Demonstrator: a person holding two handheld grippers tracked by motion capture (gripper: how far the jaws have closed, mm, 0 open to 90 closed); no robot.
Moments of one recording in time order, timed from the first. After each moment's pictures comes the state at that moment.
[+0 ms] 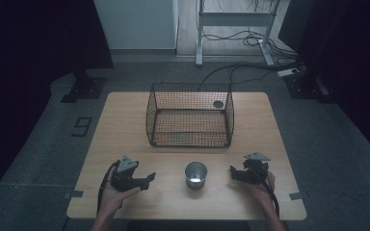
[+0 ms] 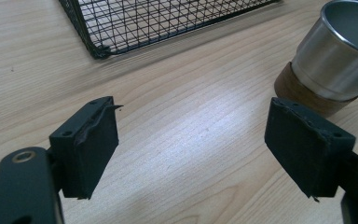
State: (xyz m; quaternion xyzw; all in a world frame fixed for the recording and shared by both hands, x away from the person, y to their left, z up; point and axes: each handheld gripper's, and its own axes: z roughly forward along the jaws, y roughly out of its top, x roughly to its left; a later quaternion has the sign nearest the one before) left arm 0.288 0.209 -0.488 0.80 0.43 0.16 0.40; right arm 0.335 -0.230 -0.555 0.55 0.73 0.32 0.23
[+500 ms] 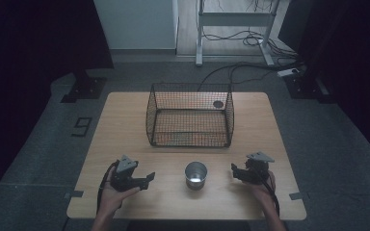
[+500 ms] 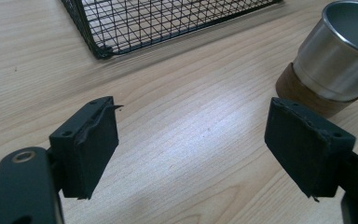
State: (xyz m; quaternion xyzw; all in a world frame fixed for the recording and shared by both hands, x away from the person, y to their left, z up) left arm 0.288 0.210 -0.488 0.79 0.43 0.16 0.40; right arm 0.326 -0.230 -0.539 0.55 0.72 0.35 0.24
